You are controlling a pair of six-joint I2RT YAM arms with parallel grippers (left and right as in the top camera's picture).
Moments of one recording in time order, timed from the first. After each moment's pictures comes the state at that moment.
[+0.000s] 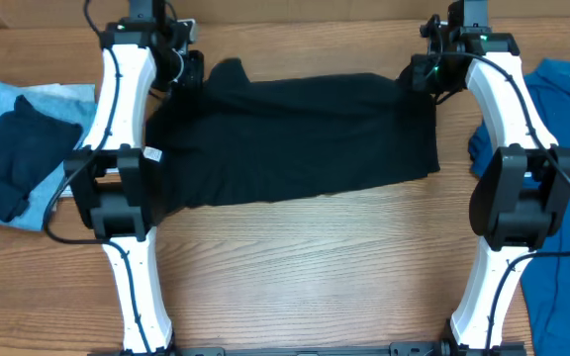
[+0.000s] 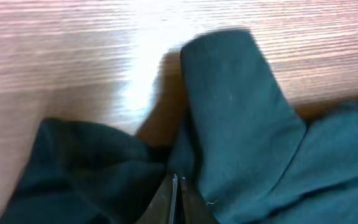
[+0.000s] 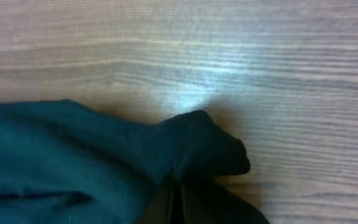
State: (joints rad) left arm 0.01 2.40 2.27 -1.09 0.30 0.01; right arm -0.03 2.24 1.98 -0.91 -0.22 -0.01
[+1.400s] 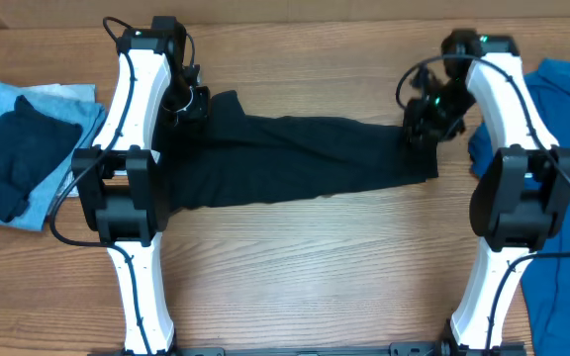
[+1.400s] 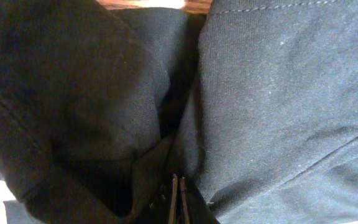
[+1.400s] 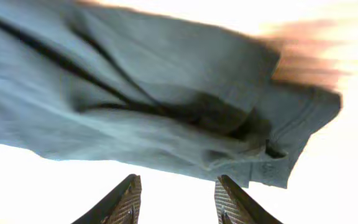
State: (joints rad) left arm -0.04 2.36 2.16 -1.37 0.14 -0.10; right arm -0.03 2.23 2.01 -1.43 -0.29 -0.11
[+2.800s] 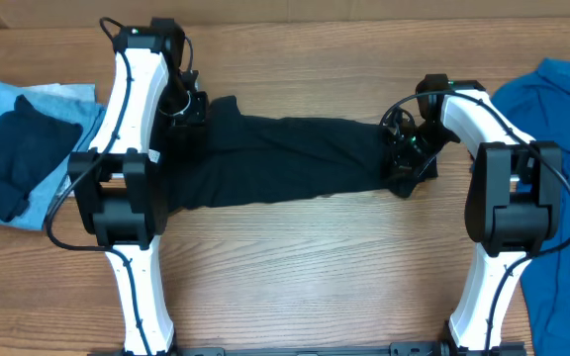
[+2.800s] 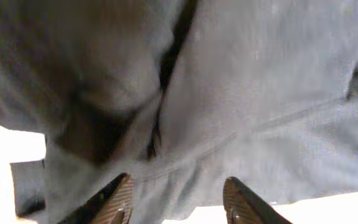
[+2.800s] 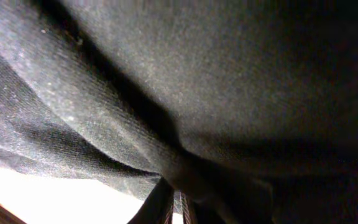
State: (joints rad) left arm -0.05 2.33 2.14 -1.43 0.12 -0.09; right arm 0.02 2.21 1.58 -1.11 -0.41 -0.11
